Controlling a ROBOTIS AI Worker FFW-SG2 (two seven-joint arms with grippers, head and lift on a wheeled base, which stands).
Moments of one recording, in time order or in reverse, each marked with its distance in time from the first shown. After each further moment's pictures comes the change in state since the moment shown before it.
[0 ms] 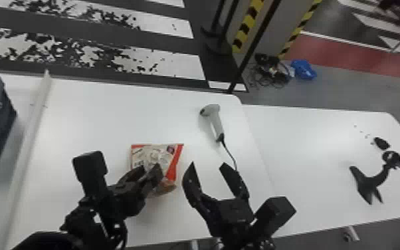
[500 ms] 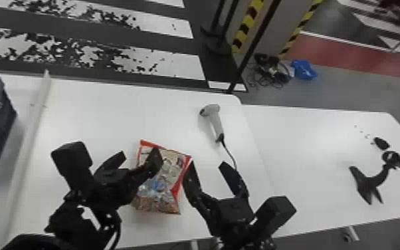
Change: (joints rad) left arm 0.057 0.000 0.027 -0.112 -0.042 -0.107 -0.020; right arm 0.001 -0.003 0.001 -0.009 0.001 0.002 0.001
